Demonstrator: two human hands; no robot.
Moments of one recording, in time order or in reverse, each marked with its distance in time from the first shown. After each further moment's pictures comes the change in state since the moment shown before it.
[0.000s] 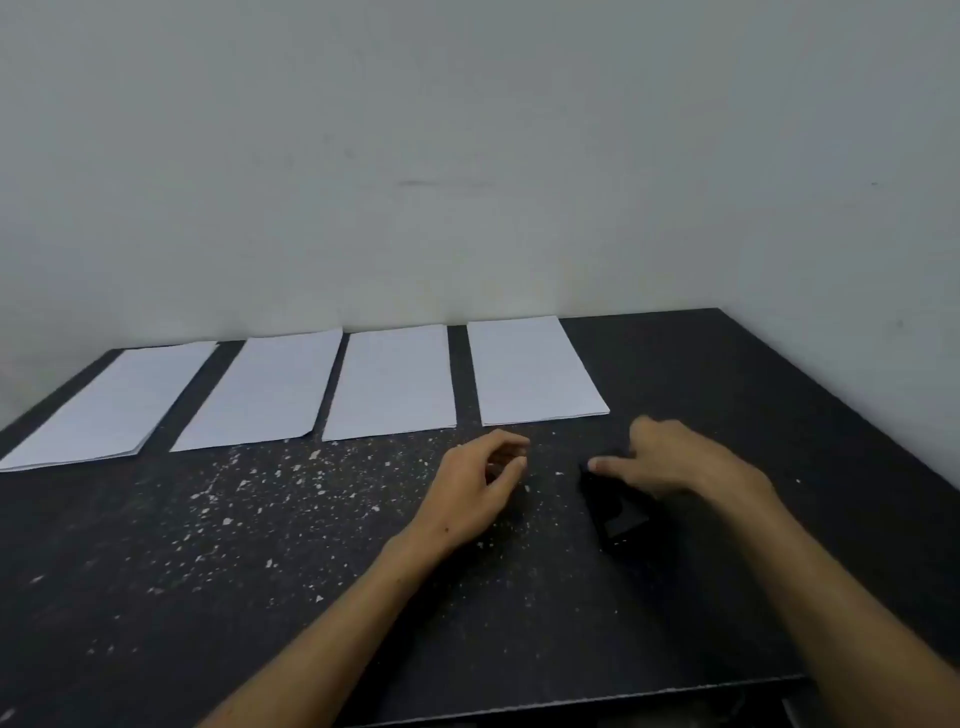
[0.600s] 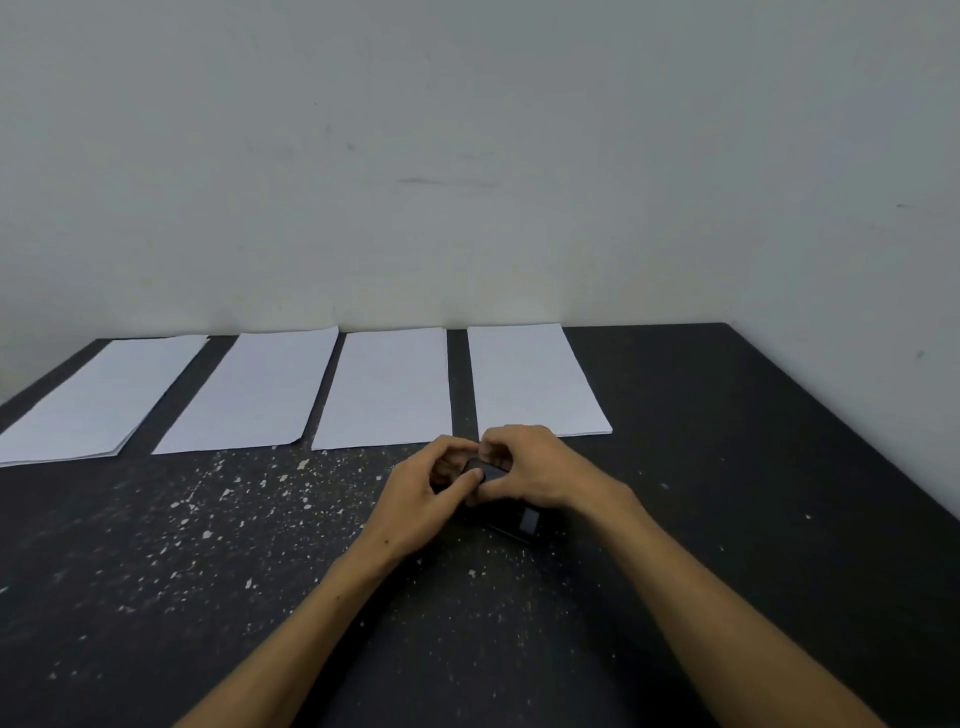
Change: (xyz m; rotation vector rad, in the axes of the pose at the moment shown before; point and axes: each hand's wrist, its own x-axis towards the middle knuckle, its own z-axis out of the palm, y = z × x) left_hand 0.003 -0.029 -0.033 -0.109 0.056 -0.121; right_hand 0.043 -0.093 0.031 0.286 -0.024 -0.501
